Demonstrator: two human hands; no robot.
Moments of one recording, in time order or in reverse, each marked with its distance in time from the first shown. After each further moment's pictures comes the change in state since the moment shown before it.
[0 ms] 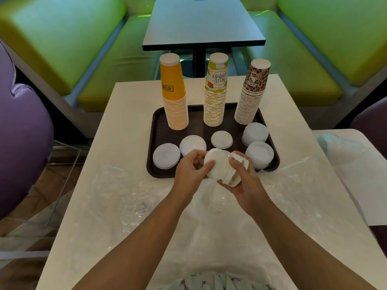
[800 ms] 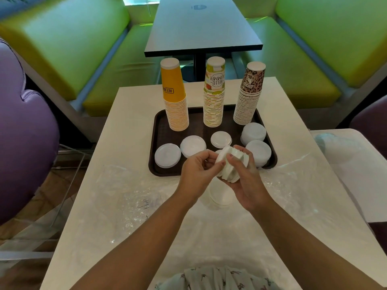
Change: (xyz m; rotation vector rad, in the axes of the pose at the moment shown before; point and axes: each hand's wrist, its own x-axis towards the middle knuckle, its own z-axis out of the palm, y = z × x) left_hand -0.024 0.020 0.012 0.058 -0.080 0.162; right_hand -0.015 -0.007 0.006 -0.007 -0.034 -0.130
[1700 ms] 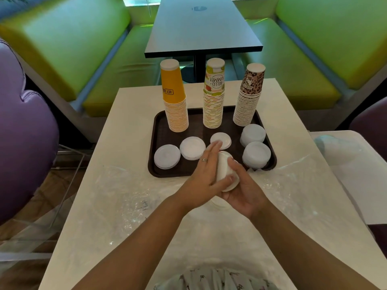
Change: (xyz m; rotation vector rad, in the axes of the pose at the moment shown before) left_hand 0.002 -0.012 -0.002 0.447 -0.324 0.169; right_hand -0.009 -0.001 -0.001 0.313 -0.239 0.387
